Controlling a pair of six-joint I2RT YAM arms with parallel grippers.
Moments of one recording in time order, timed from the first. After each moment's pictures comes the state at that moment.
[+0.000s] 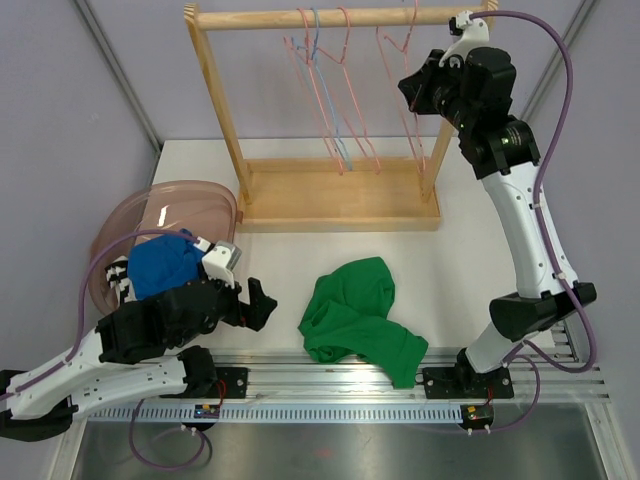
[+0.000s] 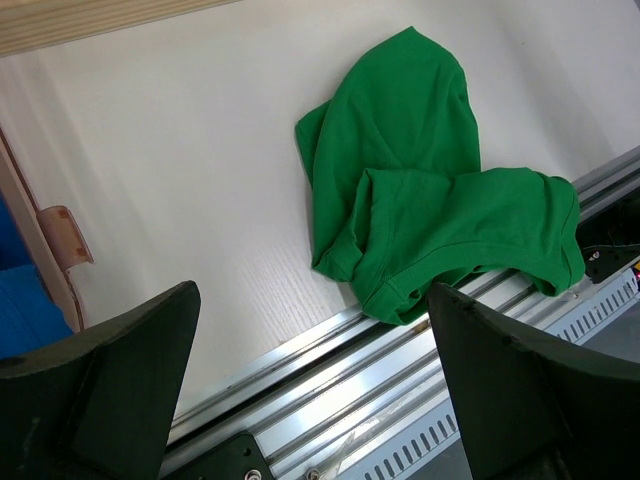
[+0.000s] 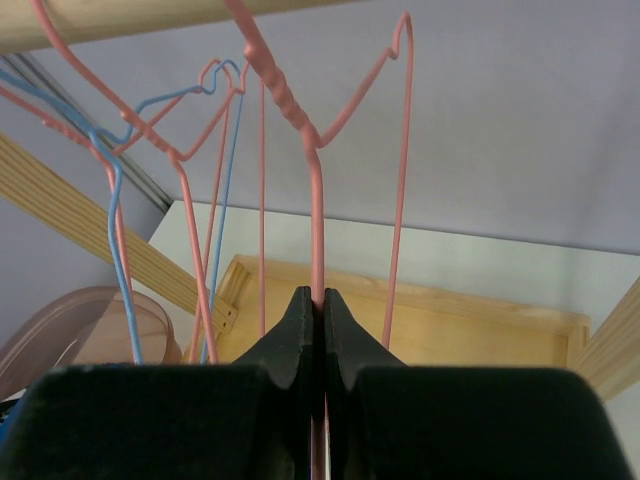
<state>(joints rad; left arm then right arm) -1.16 0.53 0.87 -0.92 -0.44 -0.60 0.33 1.60 2.06 -0.54 -0.07 0.29</state>
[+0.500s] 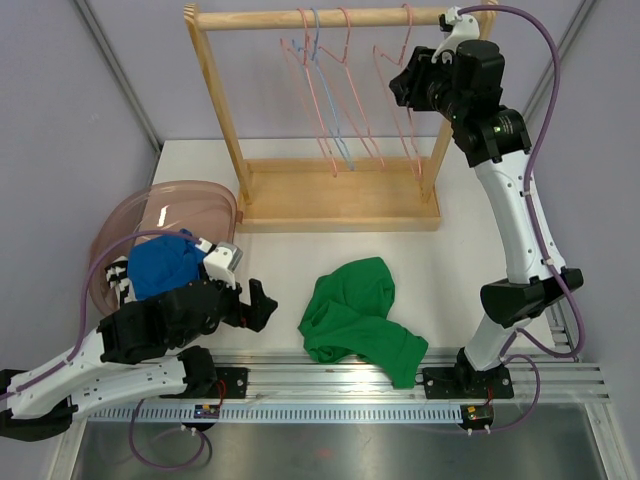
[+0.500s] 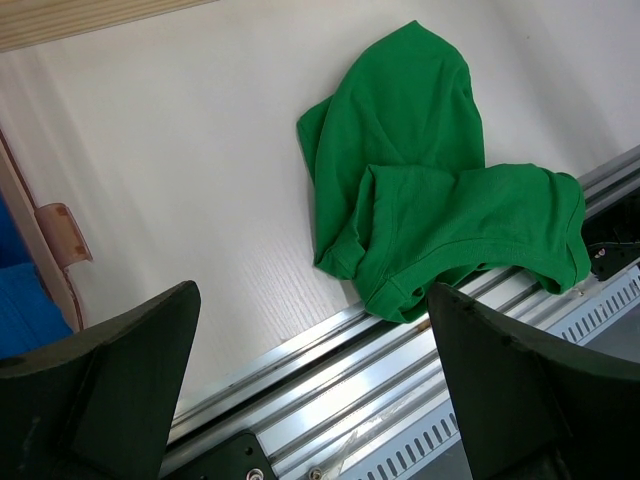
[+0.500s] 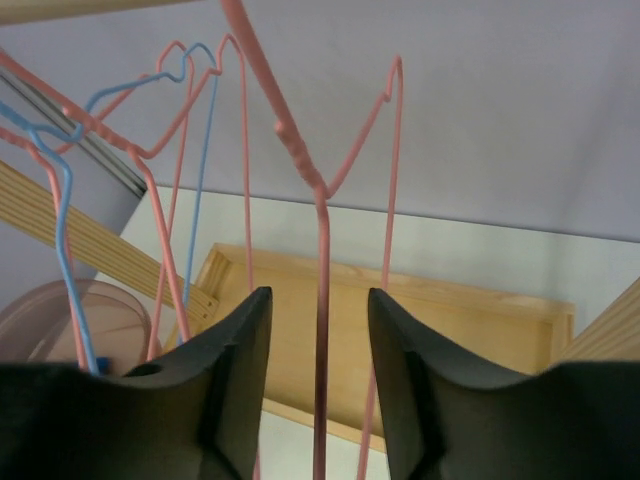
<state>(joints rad) -1.16 0.53 0.86 -0.92 -0.44 -0.60 0.33 1.74 2.25 -0.64 -0.04 0.26</state>
